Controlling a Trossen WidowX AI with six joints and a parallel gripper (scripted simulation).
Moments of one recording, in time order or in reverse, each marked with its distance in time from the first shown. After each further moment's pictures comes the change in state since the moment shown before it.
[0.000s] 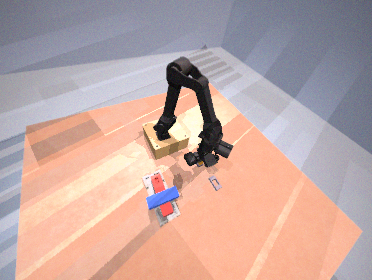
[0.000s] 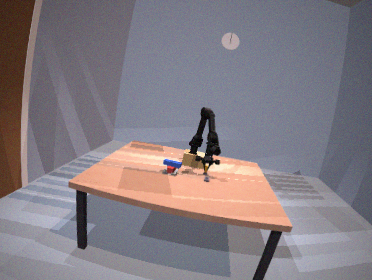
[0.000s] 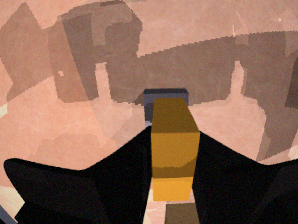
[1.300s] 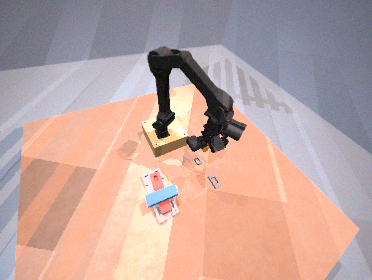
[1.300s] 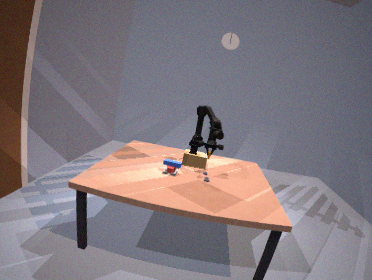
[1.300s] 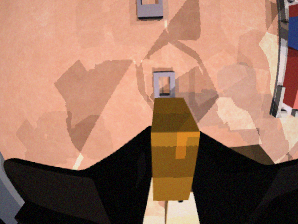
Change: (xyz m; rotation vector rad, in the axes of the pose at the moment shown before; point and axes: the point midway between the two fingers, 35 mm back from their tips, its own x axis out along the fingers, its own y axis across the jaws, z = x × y) arm -0.118 0.001 0.000 0.009 -0.006 0.009
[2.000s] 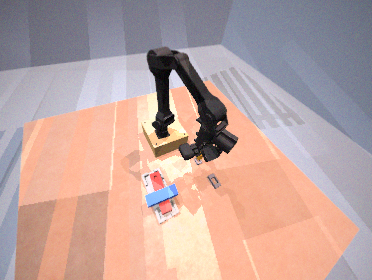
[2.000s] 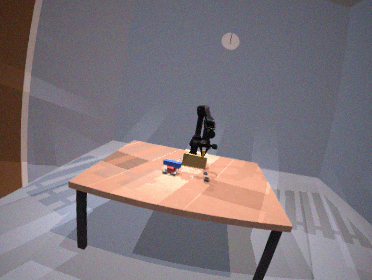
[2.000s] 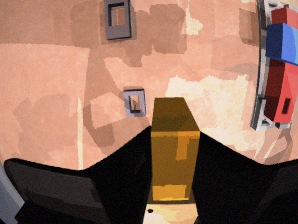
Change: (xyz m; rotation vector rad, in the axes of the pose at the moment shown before) arm 0.000 -0.046 0.023 0.015 -0.020 0.001
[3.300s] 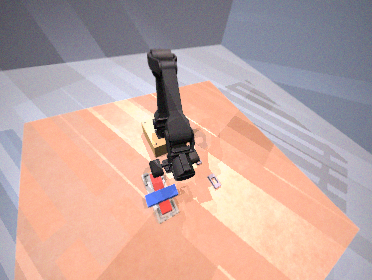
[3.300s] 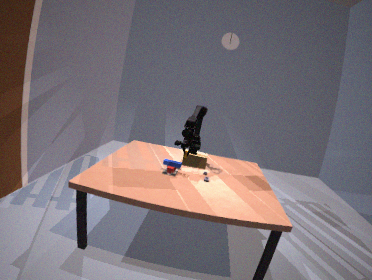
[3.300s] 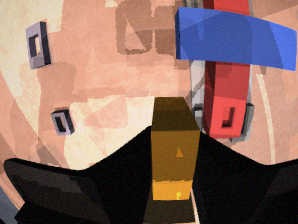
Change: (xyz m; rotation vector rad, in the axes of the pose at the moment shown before) arm 0.023 -0.126 0.011 0.064 -0.006 -0.017
